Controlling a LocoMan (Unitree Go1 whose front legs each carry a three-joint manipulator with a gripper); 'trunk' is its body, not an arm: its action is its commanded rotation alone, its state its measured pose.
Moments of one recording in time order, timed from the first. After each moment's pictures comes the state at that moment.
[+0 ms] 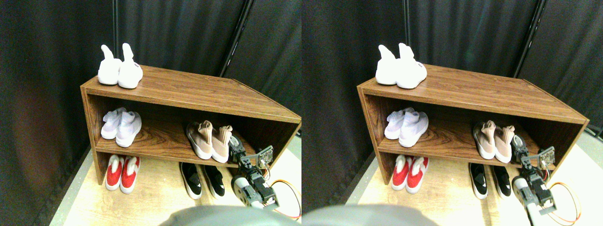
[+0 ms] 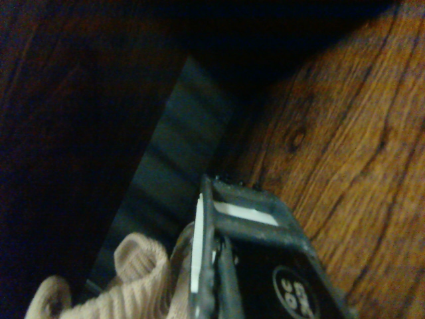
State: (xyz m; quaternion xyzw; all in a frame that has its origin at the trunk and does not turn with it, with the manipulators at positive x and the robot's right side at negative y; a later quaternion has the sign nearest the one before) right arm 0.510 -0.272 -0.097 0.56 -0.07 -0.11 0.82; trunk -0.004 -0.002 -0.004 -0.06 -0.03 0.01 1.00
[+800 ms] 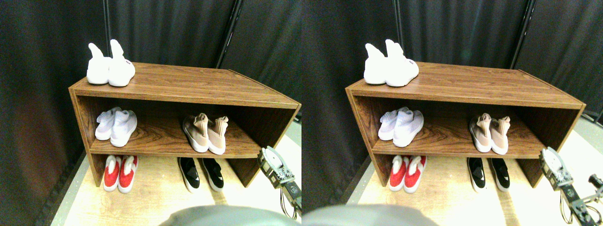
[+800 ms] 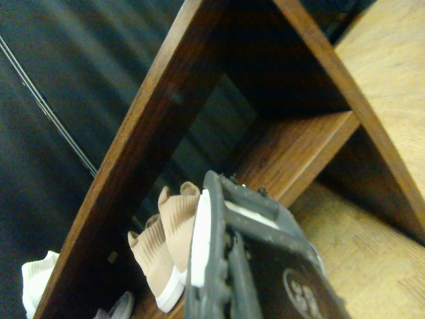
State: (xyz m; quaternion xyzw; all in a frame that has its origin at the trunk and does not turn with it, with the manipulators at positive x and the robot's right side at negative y) right arm 0.399 -0.291 -0.075 0.57 -0.07 0.03 0.82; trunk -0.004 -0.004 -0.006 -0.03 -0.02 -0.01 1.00
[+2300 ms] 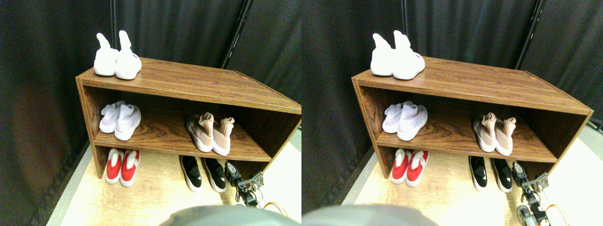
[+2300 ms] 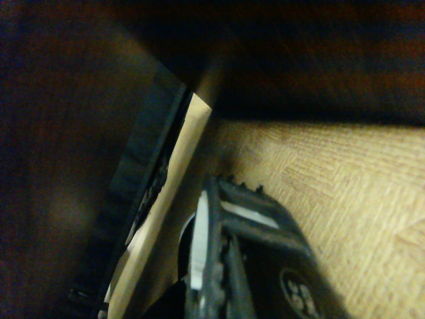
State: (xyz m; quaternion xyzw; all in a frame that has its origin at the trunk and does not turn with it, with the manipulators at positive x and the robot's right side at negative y) right arm 0.502 -0.322 -0.223 0.60 0.01 -0.17 0.78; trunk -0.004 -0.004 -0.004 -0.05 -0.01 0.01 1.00
